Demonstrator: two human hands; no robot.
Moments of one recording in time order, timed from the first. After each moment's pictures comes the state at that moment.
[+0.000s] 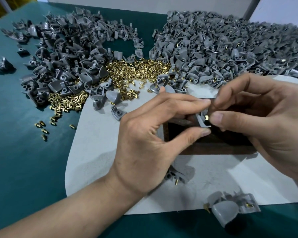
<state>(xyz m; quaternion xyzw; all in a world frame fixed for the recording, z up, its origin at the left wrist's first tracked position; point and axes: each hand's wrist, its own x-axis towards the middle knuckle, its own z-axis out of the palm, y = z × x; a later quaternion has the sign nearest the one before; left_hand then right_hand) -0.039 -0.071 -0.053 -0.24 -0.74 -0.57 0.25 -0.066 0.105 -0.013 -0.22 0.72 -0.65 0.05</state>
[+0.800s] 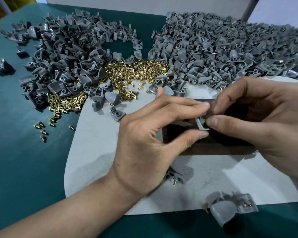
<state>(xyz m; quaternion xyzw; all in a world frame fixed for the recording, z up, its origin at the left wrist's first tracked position) -0.038 -0.070 -0.053 -0.23 -0.76 -0.54 0.26 -0.060 0.102 -0.008 -0.25 0.79 -0.56 -0.02</state>
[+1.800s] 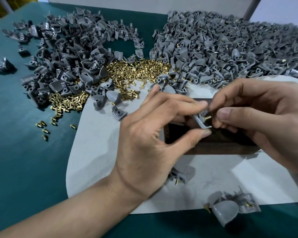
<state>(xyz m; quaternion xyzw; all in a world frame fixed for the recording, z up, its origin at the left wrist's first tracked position) -0.036 -0.070 -0.052 -0.21 -0.79 -0.50 0.27 -0.073 0.110 -0.013 -0.26 0.74 -0.62 0.07</state>
